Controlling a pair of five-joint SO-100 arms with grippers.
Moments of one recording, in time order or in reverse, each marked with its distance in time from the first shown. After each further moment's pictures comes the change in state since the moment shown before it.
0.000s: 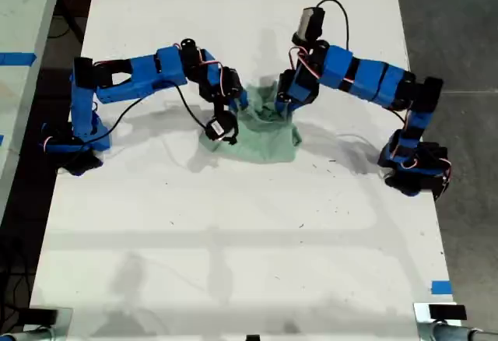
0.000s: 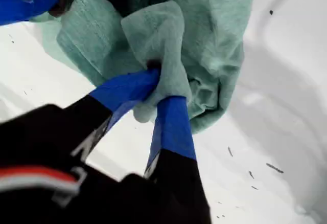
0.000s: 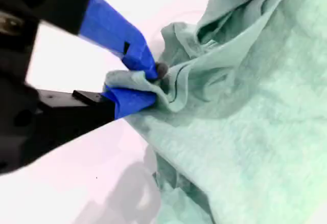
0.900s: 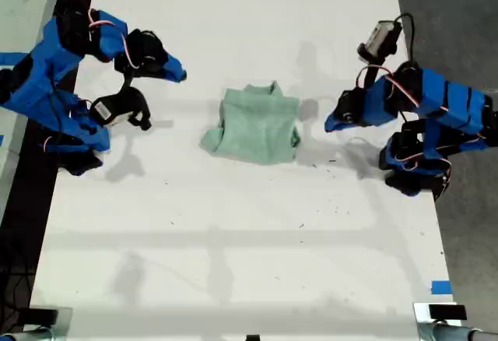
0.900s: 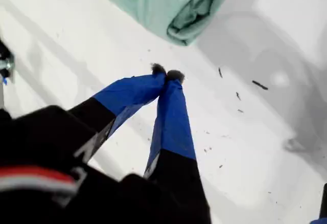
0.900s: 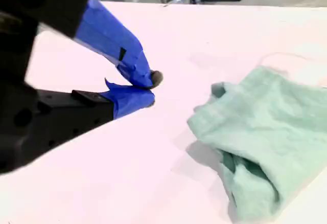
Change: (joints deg) arm 0 3.1 58.4 27.6 16.9 0.9; arm 1 -12.8 62.1 48.5 0.2 9.6
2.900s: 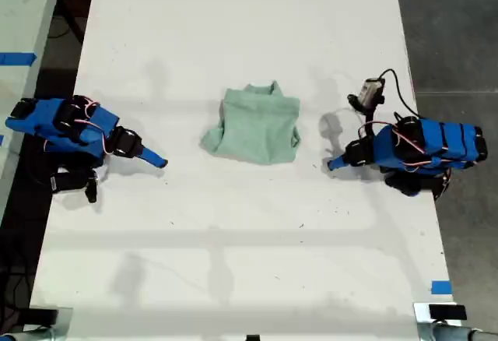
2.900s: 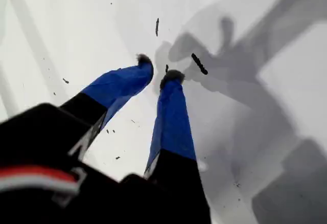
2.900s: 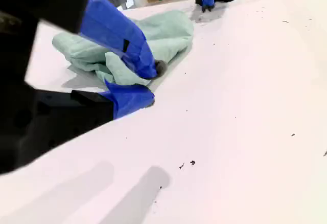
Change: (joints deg) arm 0 28.5 74.4 90.0 -21.8 -0.6; arm 1 -8.3 54.8 62.2 -8.9 -12.0
